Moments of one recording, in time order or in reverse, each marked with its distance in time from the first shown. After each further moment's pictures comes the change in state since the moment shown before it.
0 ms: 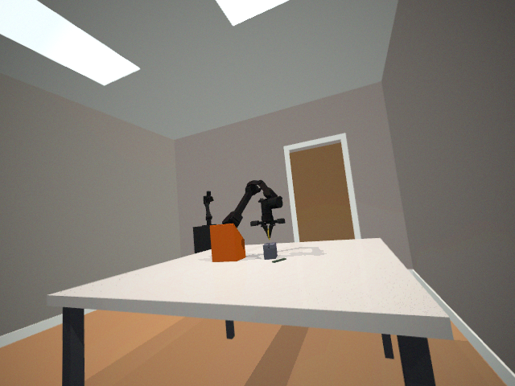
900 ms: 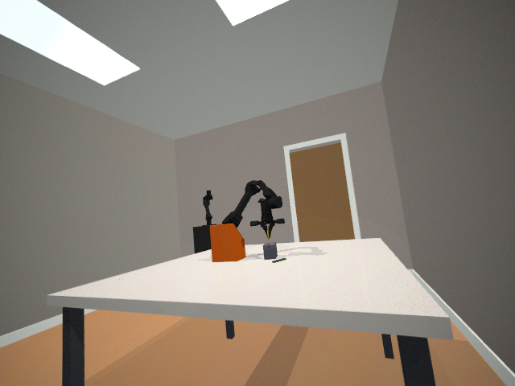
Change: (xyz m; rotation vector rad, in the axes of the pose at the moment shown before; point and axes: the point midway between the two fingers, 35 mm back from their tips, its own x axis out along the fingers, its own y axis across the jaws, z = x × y) arm 0.000 0.003 0.005 0.002 0.000 0.003
